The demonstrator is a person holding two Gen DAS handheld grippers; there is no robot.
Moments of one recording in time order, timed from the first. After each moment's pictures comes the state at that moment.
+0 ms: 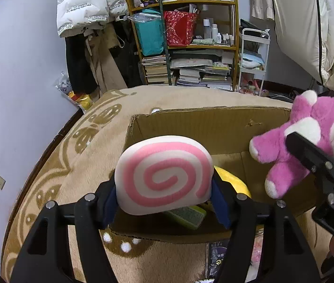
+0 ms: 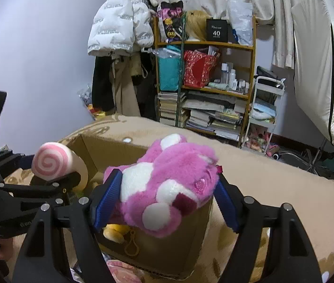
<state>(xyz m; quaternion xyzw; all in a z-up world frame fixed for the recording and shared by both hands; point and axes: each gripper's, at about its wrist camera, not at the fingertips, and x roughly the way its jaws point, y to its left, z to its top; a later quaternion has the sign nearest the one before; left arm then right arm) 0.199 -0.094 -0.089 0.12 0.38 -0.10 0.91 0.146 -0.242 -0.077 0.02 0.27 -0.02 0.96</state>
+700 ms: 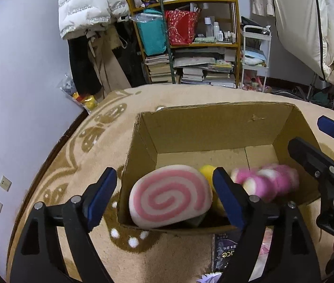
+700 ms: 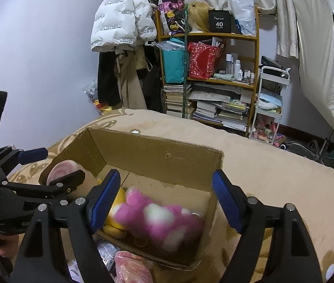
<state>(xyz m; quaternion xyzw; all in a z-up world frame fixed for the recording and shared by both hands) 0.189 -0.095 -0.085 0.13 0.37 -0.09 0.91 0.136 -0.245 -0.078 0.04 0.29 0.00 0.96</state>
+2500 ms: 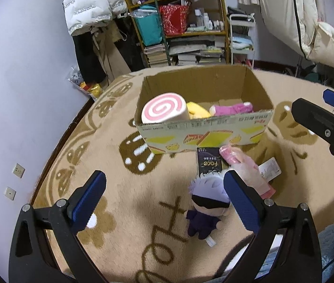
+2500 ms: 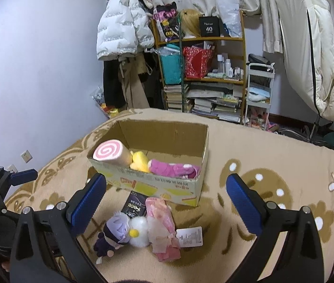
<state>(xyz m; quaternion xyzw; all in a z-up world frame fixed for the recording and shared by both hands) 0.043 -0.075 -0.054 0.16 0.41 -0.09 0.89 0.013 -0.227 -0.030 0.07 0.30 -0.01 0.95</state>
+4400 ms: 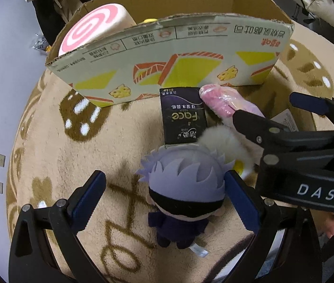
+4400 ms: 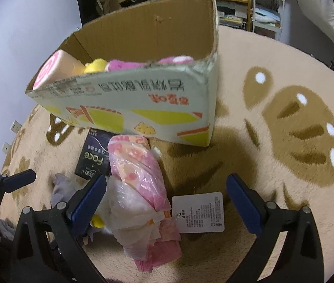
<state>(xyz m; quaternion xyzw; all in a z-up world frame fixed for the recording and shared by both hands) 0.086 -0.117 -0.171 0.19 0.55 -0.12 0.80 0.093 -0.233 -0.177 0.12 0.50 0.00 0.86</state>
